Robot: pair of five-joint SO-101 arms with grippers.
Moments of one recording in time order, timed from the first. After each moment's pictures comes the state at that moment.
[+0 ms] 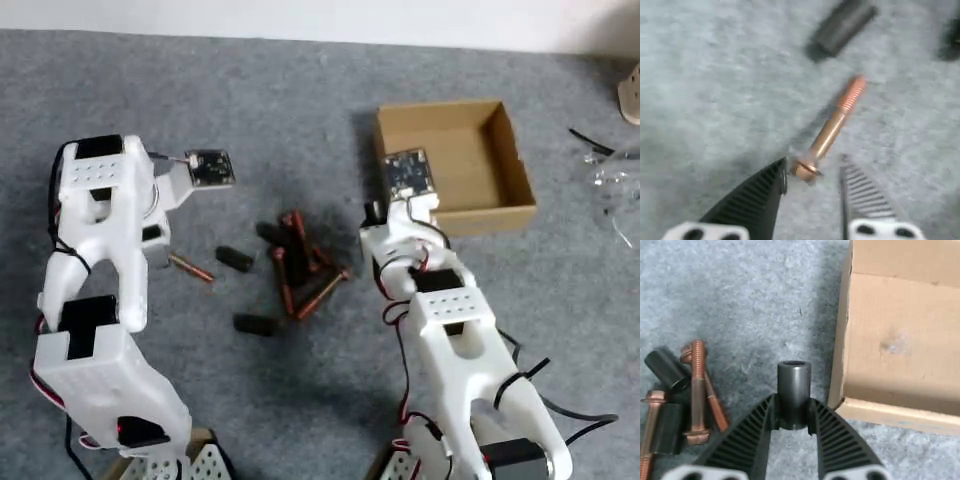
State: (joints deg) left arm -15.8 14.0 2.0 78.7 -75.5; right arm -16.6 -27.0 57.2 18.1 6.9
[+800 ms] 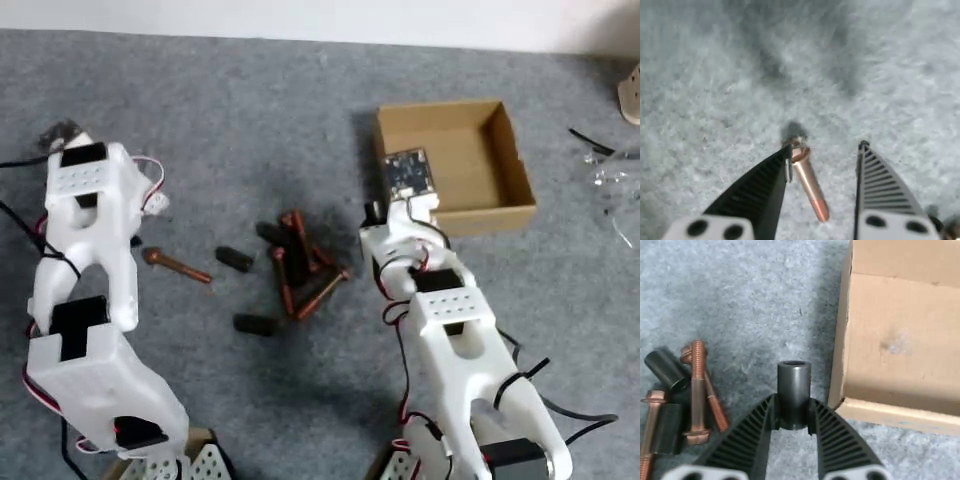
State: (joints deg) left arm -19.9 13.9 6.4 71.7 41.8; right arm -16.6 -27.0 57.2 18.1 6.9
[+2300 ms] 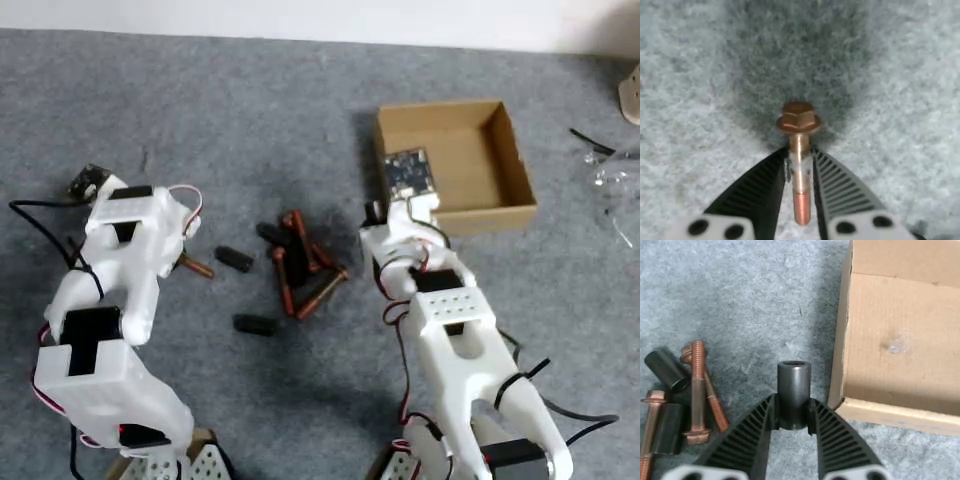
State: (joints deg) left arm -15.4 11.2 25.8 52.2 60.0; right arm -16.6 -27.0 57.2 18.1 6.9
